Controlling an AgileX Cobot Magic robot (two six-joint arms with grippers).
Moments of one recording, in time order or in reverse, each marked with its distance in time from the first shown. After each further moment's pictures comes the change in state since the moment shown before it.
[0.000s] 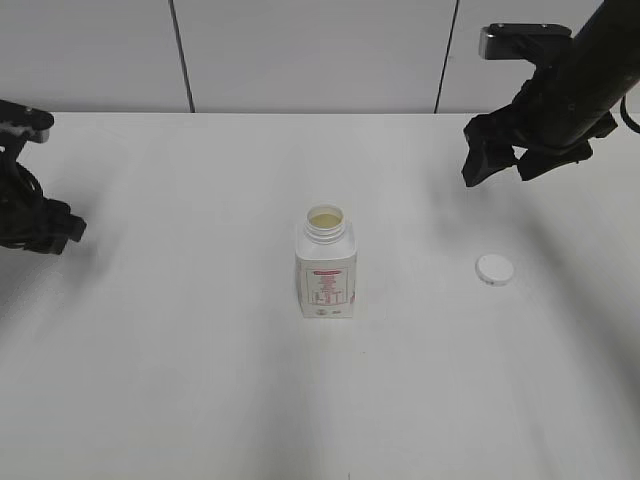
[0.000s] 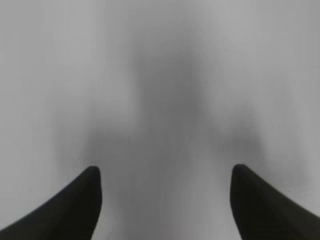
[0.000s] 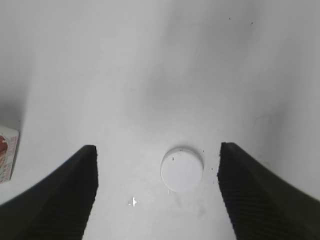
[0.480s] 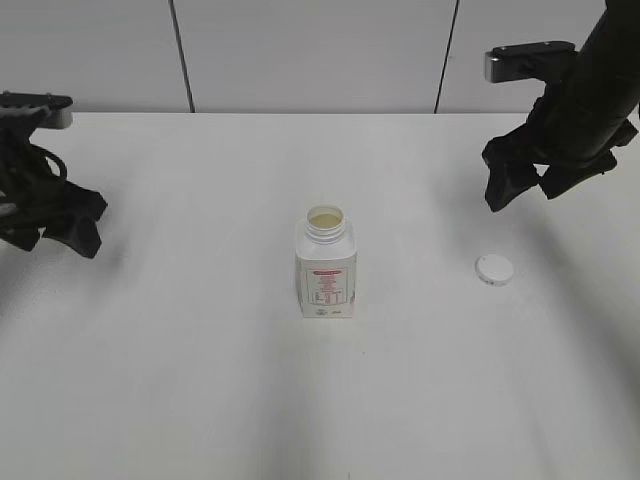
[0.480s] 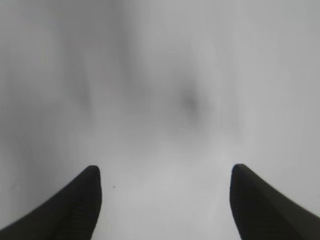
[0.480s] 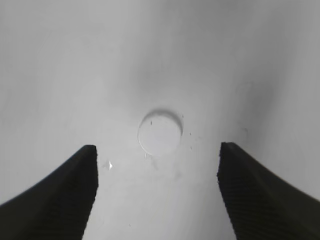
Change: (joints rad) left arm 0.000 -0.021 -0.136 -0.603 0.362 0.506; right arm 0.000 -0.002 0.000 -0.097 0.117 0.000
